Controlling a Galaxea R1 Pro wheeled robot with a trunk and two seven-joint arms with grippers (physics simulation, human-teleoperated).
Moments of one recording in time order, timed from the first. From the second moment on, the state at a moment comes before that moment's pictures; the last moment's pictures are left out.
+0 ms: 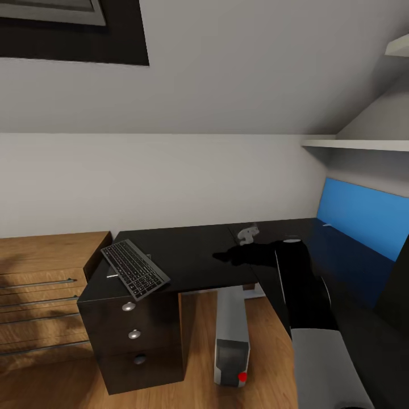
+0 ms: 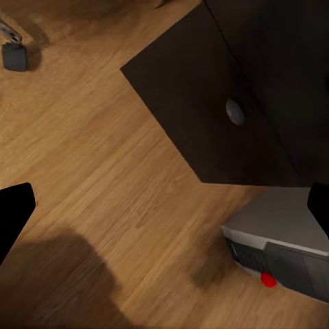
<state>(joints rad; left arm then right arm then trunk) 0.24 0.07 0.52 -1.24 0.89 0.48 0.01 -0.74 0.17 -0.10 -1.39 0.53 0.92 1.01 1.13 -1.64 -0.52</state>
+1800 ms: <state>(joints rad) 0.24 0.07 0.51 -1.25 0.99 0.48 0.06 -0.70 0.17 -0.15 -1.25 0.06 0.96 0.75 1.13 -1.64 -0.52</state>
